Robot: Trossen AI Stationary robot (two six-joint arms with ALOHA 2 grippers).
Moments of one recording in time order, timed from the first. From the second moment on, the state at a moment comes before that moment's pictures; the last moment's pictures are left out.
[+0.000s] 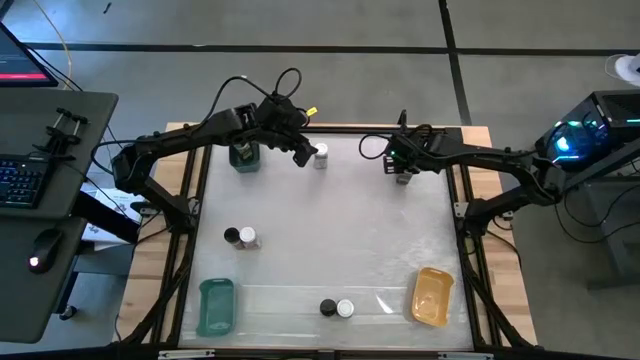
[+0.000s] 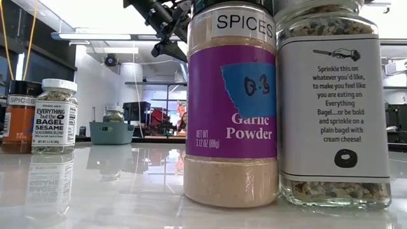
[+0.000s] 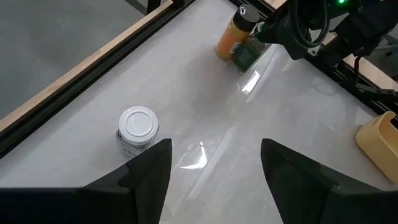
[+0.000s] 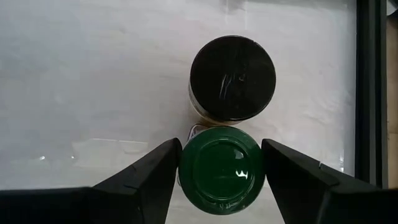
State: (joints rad) left arm 0.42 1.55 1.44 -0.63 0.07 -0.30; right arm -0.48 1.38 0.95 -0.95 0.37 0.96
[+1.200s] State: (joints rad) left arm 0.43 1.40 1.44 -0.65 0.14 -0.22; right arm -0.45 1.38 0.95 -0.86 0.15 0.88
